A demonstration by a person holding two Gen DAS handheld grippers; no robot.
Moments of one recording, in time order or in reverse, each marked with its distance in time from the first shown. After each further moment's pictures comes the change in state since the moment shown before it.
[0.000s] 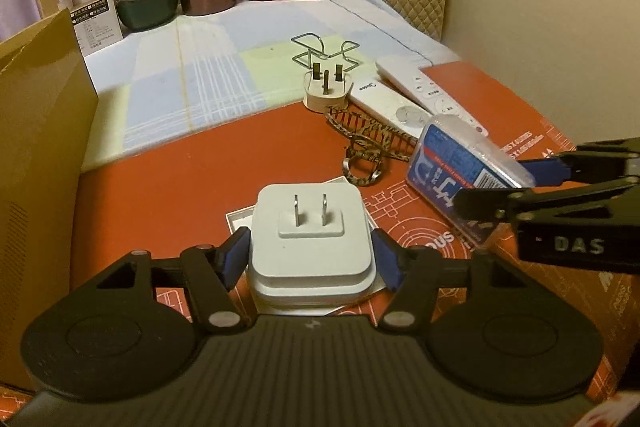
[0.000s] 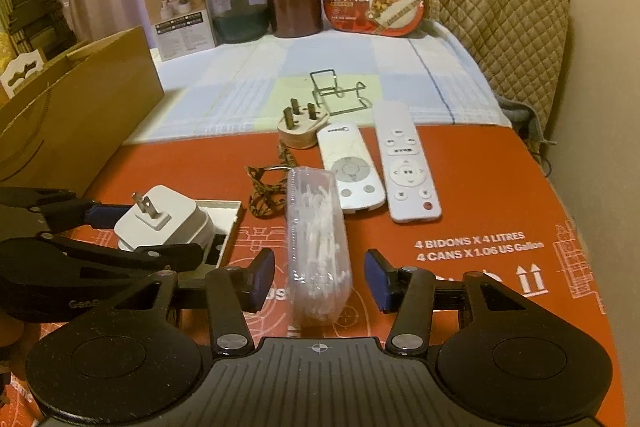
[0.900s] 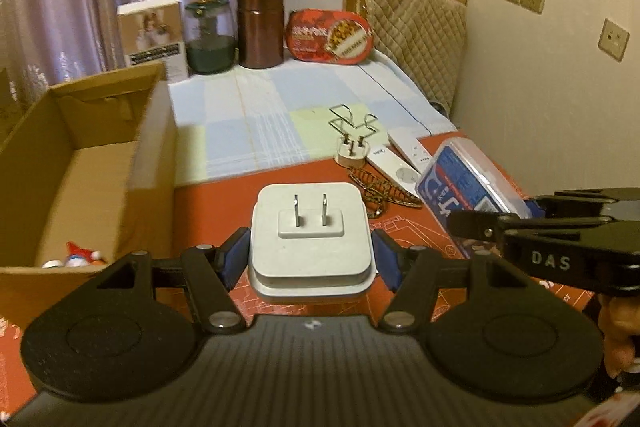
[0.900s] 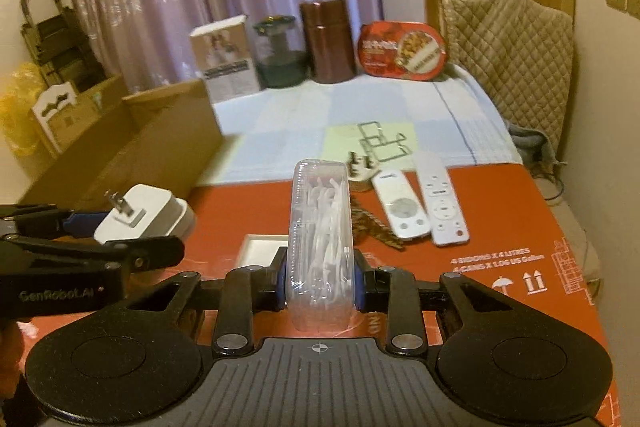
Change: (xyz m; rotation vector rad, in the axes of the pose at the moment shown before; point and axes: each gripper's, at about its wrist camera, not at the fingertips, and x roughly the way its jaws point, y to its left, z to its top) left arm -0.146 0.015 0.003 -0.110 -0.113 0.065; right arm -0.099 0.056 0.014 0.016 -0.089 0.084
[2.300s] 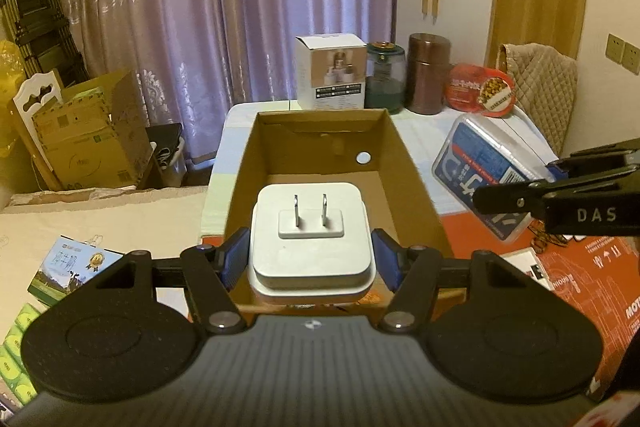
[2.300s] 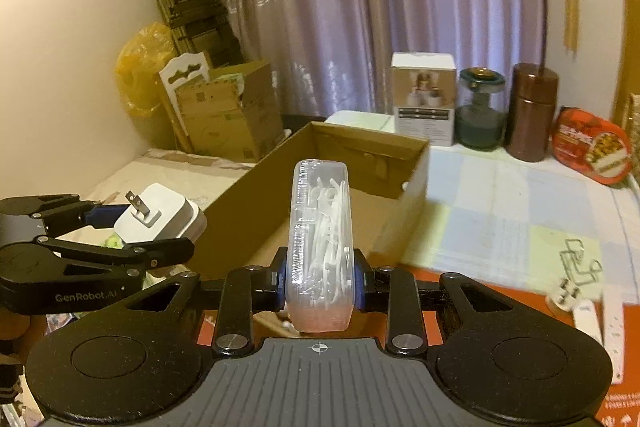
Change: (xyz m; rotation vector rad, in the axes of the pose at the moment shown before) left arm -0.099 0.200 0.019 -0.098 -0.070 0.248; right arm 0.056 0.202 0.088 -0.252 0.028 0.298
